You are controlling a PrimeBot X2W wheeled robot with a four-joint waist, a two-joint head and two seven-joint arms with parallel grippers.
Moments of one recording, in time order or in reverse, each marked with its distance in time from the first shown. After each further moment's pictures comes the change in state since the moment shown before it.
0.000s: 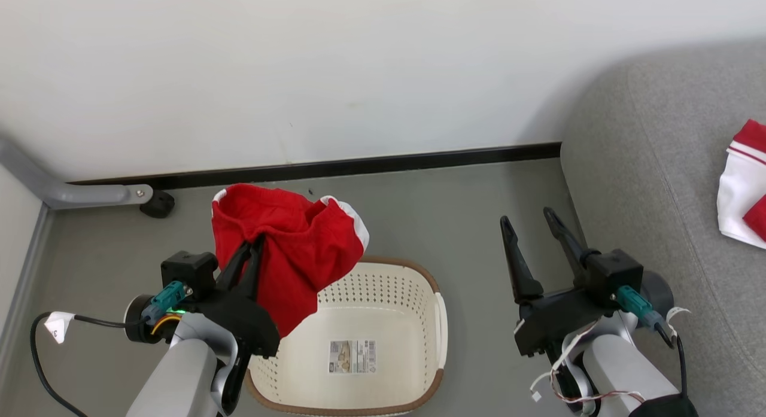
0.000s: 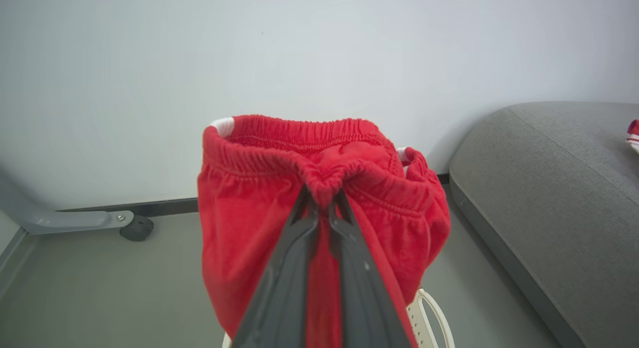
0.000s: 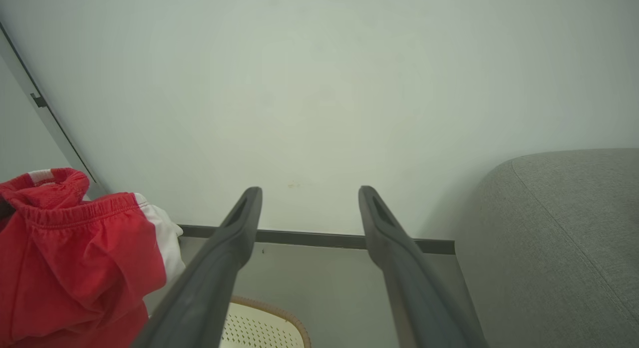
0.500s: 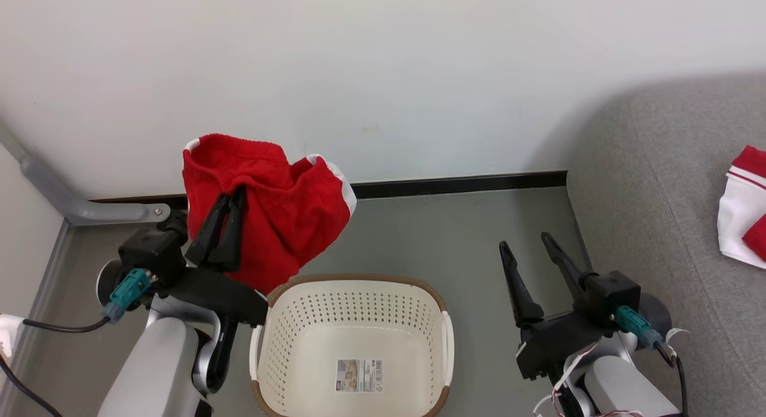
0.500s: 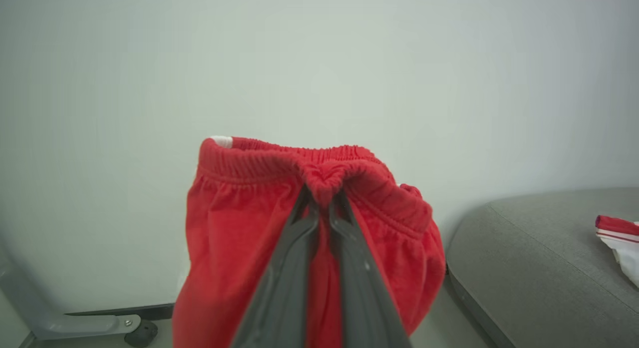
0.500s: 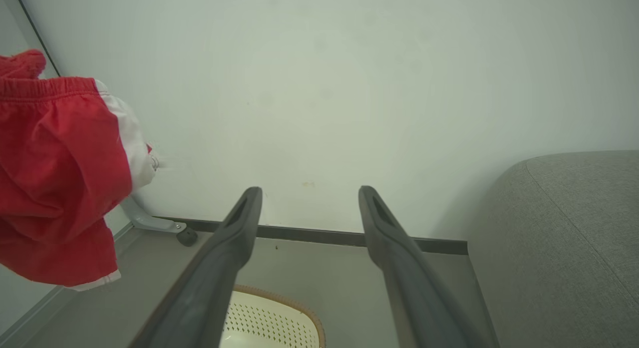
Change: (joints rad) left arm 0.065 0.045 0.071 -0.337 0.007 0.034 0.000; right arm 0.056 0.001 0.002 0.010 0.008 0.024 0.000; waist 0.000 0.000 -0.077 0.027
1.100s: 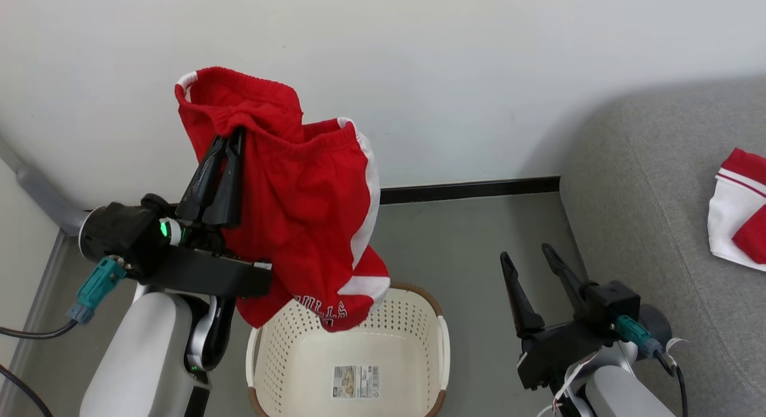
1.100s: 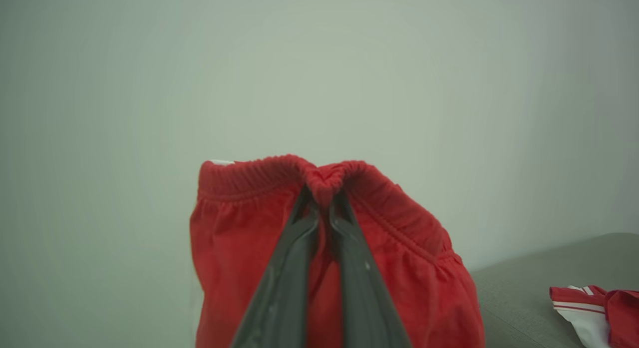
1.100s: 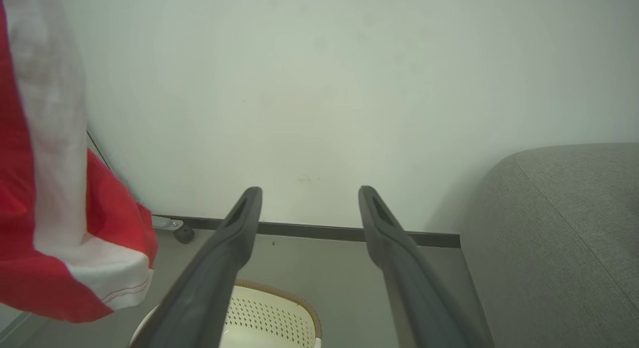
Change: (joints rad) left arm -0.005 0.016 0.012 -0.299 0.015 0.002 -0.003; right arm 0.026 0.001 -0.002 0.005 0.001 0.004 0.000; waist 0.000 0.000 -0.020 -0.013
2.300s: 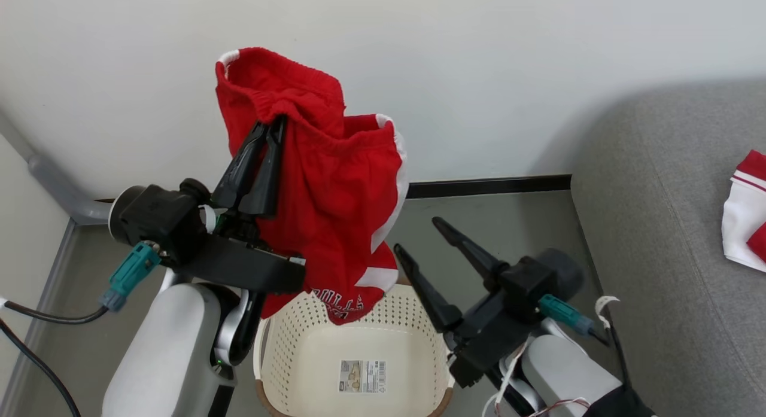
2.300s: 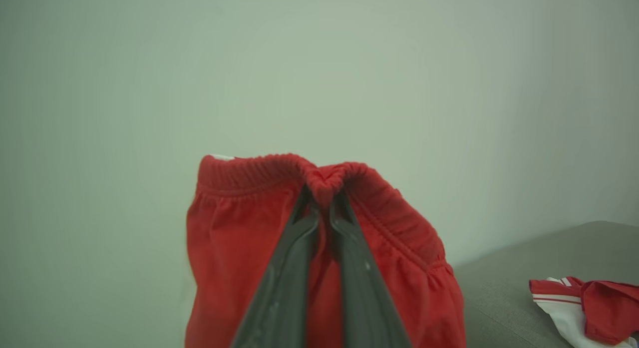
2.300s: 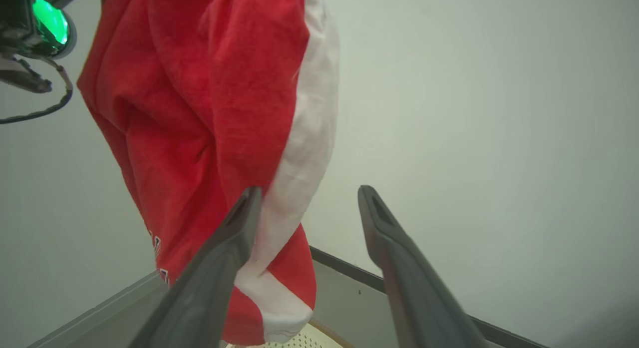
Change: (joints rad) left arm -0.025 -0.020 -0.059 -0.081 0.018 0.025 0.076; right arm -0.146 0.011 0.233 -0.071 -0.009 0.139 0.000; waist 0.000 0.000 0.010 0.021
